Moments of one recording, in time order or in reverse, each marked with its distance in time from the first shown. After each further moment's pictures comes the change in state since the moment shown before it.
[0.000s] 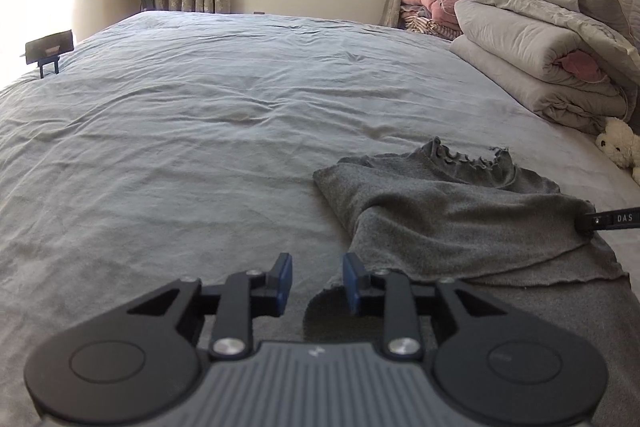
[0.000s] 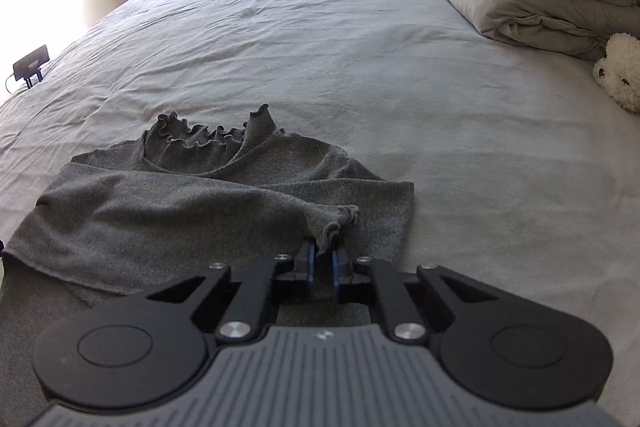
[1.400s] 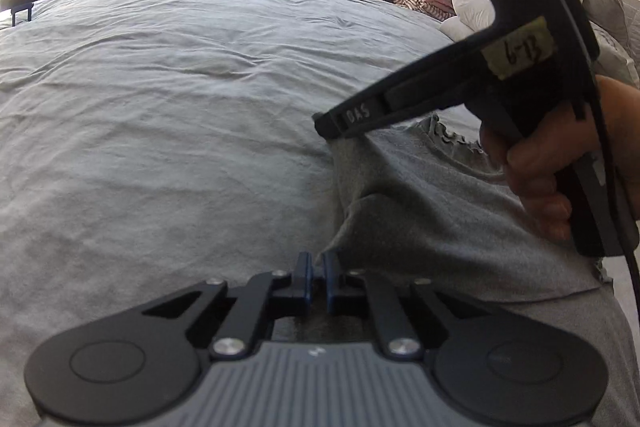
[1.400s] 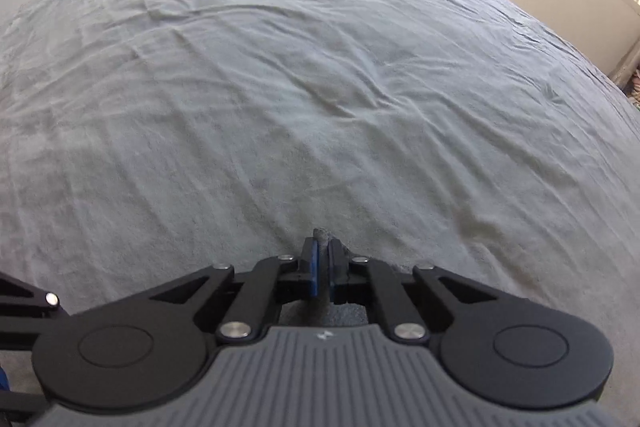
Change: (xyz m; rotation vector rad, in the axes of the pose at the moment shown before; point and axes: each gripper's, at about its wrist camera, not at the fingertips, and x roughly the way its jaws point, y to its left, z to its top) left arm 0.036 0.022 0.001 -0.122 0.135 -0.119; right arm 0.084 0.251 0.074 -0.547 0.063 0.312
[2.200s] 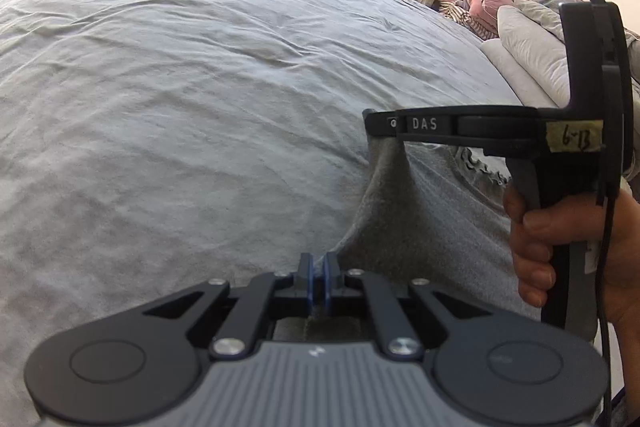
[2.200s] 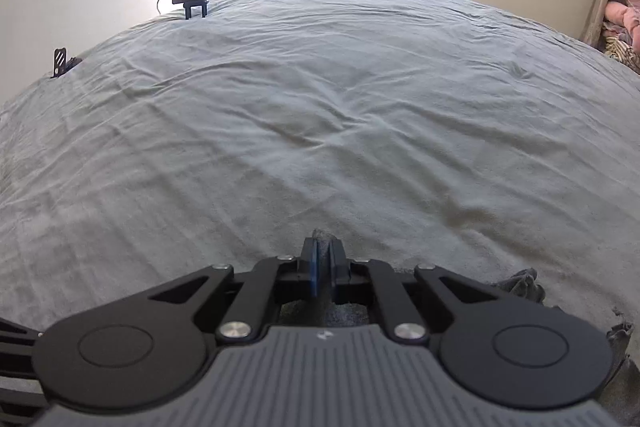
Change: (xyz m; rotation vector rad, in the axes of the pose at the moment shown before) left arm -0.008 0.019 0.007 -0.199 0.044 0.030; right arm 0.006 -0.013 -0.018 0.137 -0.082 -0.018
